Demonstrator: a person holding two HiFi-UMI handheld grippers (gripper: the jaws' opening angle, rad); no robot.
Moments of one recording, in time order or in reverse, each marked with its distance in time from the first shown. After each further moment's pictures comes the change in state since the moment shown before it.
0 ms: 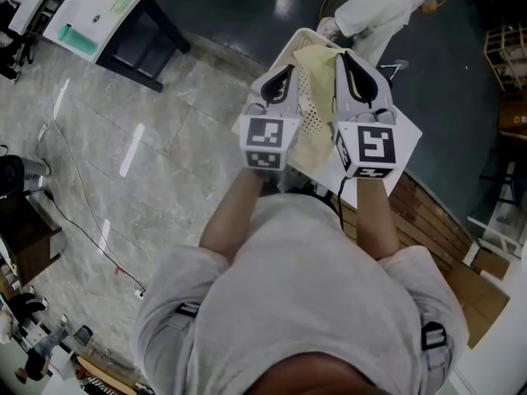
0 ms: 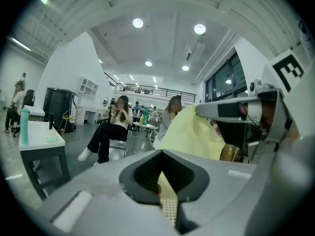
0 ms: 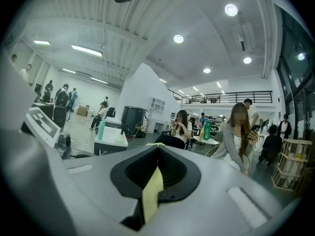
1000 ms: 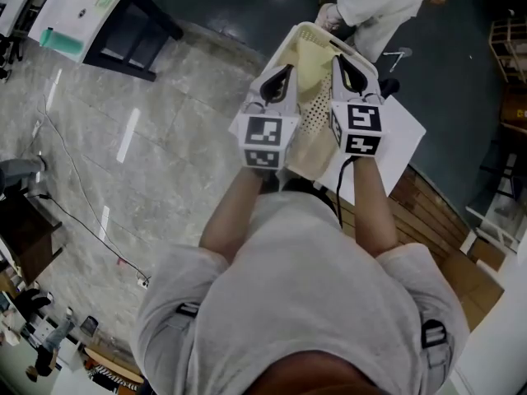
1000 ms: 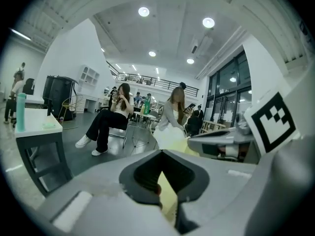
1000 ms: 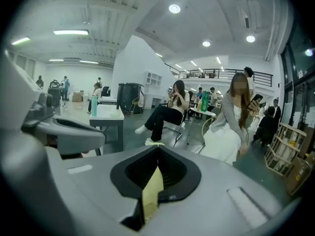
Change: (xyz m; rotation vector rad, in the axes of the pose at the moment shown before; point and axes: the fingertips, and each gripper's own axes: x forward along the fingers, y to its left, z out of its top) left arm 0.034 0.017 -0.041 -0.067 0.099 -0.013; right arm 0.057 -0.021 -0.128 0.063 0.316 -0.024
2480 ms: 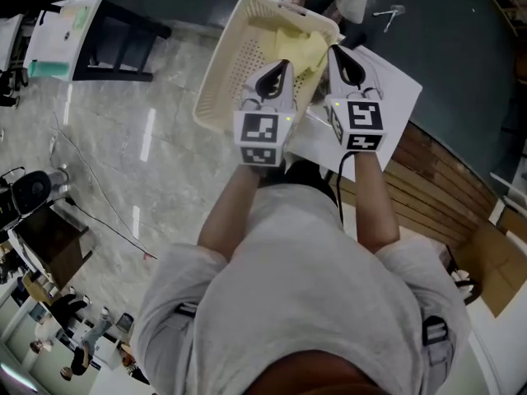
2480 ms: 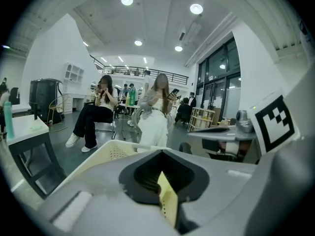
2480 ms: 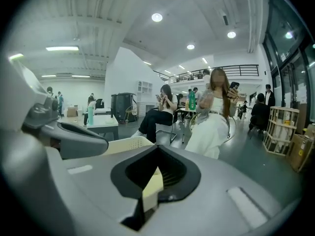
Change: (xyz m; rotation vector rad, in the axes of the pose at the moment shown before) left arm 0.016 -0.112 -0.052 0.110 0.130 -0.078; right arm -0.073 -0.069 -0.079 0.150 -0.077 -0.021
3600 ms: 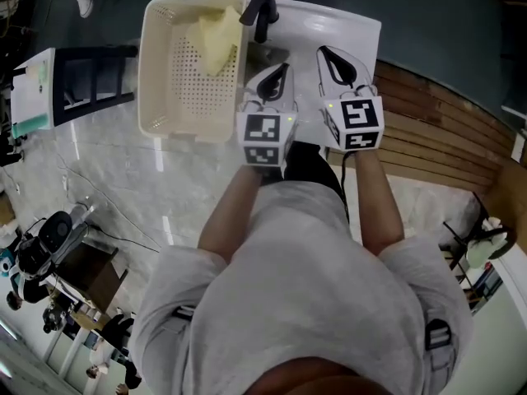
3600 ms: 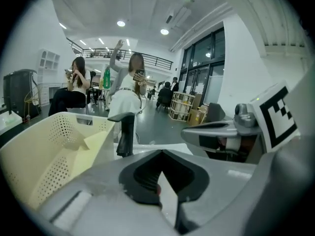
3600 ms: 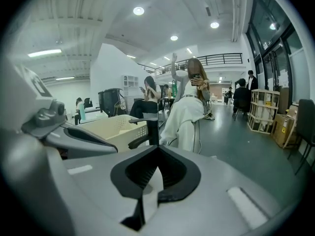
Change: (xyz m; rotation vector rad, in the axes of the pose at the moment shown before) left arm 0.042 -0.166 -0.083 0.062 0.182 -0.194; right arm -0.111 -0.093 -0.118 0.137 0.120 -0.100
